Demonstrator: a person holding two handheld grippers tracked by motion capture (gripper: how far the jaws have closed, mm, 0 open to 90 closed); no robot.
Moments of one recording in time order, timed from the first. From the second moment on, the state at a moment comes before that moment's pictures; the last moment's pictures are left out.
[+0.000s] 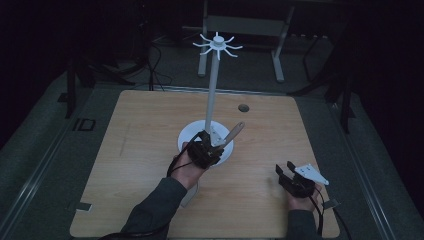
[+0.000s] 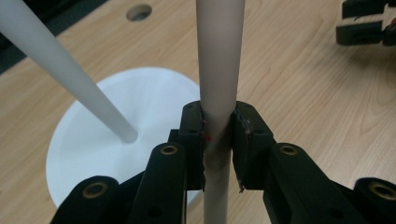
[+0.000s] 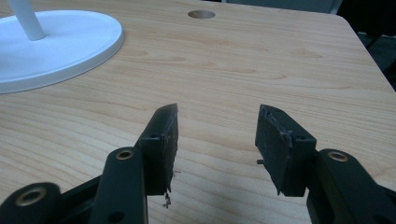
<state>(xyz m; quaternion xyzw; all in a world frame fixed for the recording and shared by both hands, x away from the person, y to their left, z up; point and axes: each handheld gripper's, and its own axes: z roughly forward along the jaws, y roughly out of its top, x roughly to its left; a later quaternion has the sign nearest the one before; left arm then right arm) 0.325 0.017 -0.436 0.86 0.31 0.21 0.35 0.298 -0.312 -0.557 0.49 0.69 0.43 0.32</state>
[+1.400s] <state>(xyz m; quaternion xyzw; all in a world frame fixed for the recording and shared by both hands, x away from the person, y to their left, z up) 0.316 0.028 -0.396 0.78 0.34 0.27 0.45 0.298 -0.312 -0.557 0.49 0.69 0.43 0.32</state>
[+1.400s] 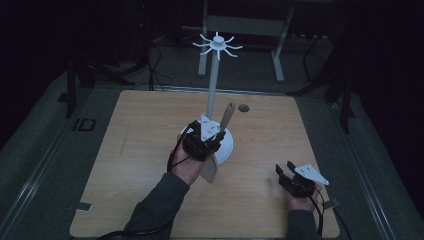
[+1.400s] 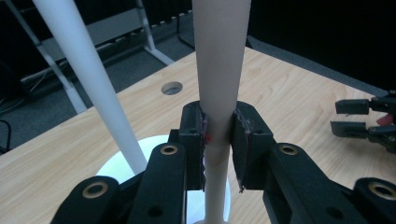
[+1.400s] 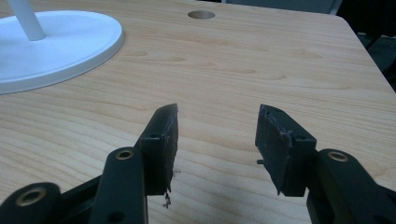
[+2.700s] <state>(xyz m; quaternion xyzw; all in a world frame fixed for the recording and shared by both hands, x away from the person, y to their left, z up) 0.316 0.031 -0.363 0.73 0.37 0.32 0.48 0.298 -0.312 -0.557 0.49 0.69 0.43 0.32</state>
